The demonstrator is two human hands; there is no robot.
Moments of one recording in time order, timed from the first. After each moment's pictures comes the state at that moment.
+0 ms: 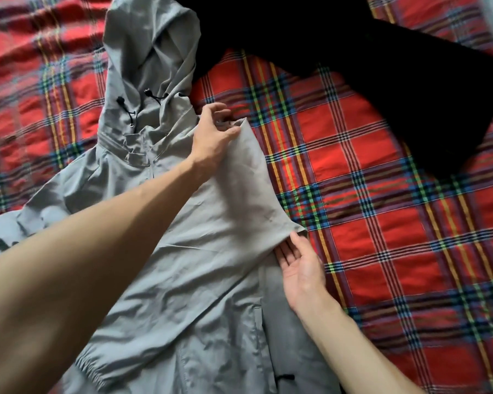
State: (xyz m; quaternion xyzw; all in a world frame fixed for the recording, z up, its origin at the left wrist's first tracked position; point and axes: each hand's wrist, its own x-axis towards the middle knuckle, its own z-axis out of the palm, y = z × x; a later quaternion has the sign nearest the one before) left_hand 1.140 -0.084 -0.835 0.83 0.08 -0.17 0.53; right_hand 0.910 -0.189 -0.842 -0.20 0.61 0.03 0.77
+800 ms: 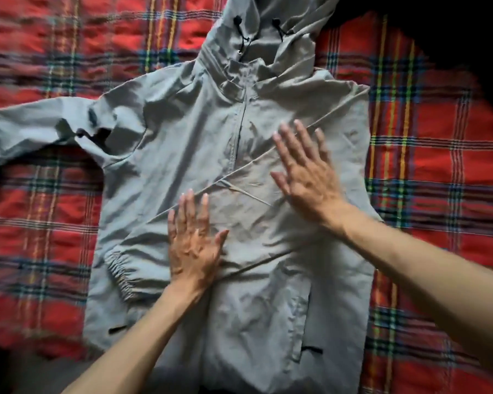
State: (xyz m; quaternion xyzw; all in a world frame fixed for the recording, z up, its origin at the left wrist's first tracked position) left_hand 0.847 0.111 -0.877 1.00 0.04 -0.02 0.03; right_hand 1.008 -0.115 -0.872 -0.96 -0.26 0.01 0.09
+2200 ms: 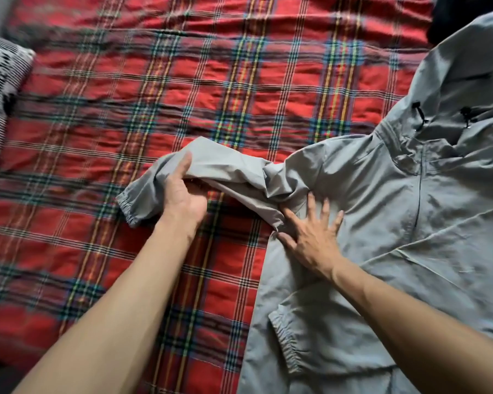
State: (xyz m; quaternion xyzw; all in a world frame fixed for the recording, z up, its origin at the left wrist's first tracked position) left_hand 1.010 0.464 -0.789 0.32 0.41 0.11 0.85; right_hand 0.983 0.216 -0.875 -0.95 -0.16 0.25 0.03
